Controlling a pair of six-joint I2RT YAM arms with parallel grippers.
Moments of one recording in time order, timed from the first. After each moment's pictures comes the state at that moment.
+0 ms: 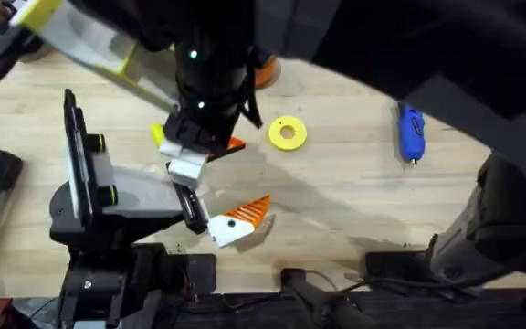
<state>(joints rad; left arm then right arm) 0.01 0.01 0.01 -0.12 1.16 0.05 1.06 1.99 2.12 -1.45 -0.05 -0.19</state>
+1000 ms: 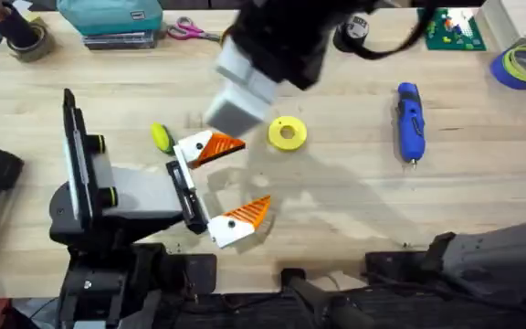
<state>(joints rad) 0.02 0.01 0.01 -0.12 1.16 0.06 0.89 1.69 2.08 -1.41 -0.16 -0.30</state>
